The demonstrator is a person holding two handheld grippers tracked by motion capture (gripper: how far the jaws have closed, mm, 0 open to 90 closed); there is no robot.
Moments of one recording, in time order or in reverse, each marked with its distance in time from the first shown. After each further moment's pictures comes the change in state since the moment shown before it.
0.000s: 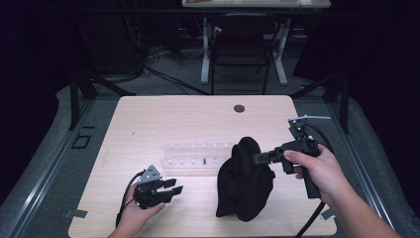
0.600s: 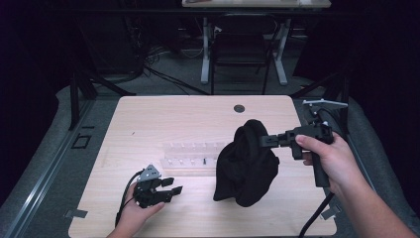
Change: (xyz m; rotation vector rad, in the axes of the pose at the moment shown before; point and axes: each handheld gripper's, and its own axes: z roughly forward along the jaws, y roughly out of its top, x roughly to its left) left arm 0.008 -0.003 0.003 0.007 0.015 -0.020; right arm 0.025 0.012 -0.029 -0.109 0.066 -0.054
